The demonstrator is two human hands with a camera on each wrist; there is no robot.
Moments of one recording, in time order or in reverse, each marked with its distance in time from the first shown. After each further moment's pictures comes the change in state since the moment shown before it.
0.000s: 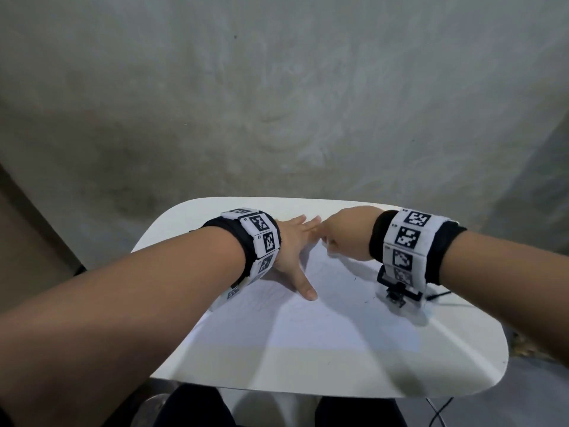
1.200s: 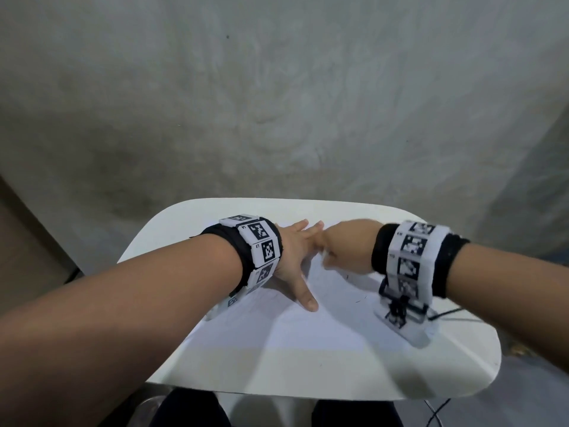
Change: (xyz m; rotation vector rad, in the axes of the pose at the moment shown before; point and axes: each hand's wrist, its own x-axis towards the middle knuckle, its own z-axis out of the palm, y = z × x) left_hand -0.001 0.018 0.000 0.041 -0.045 -0.007; right_hand -0.011 -0.006 0.013 0.100 -0.022 -0.040
